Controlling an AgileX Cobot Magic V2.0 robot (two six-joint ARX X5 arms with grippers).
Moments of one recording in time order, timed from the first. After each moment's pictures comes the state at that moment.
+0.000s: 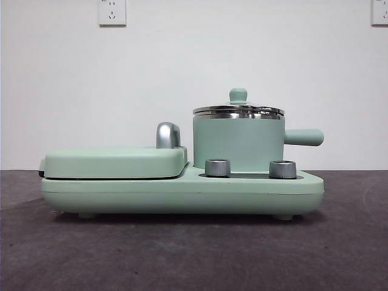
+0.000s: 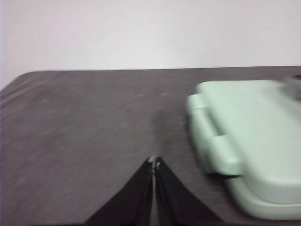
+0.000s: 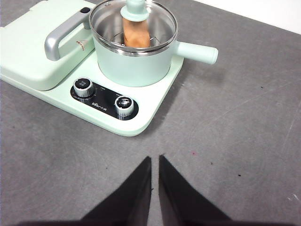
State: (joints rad) left arm -0.06 0.08 0.18 -0.21 -0.02 0.00; right arm 0.64 0.50 0.99 -1.05 0.22 0.09
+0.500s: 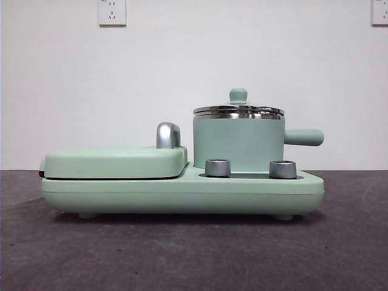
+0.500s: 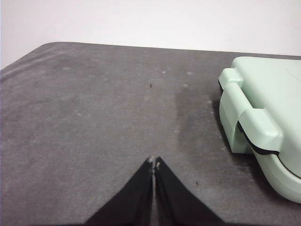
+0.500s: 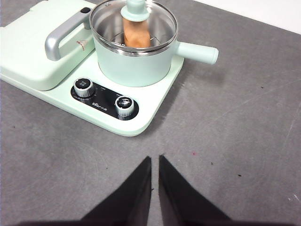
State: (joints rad) left arm 0.02 0.01 0.03 -0.18 -0.02 -0.05; right arm 0.64 0.50 0.99 -1.05 0.22 0.09
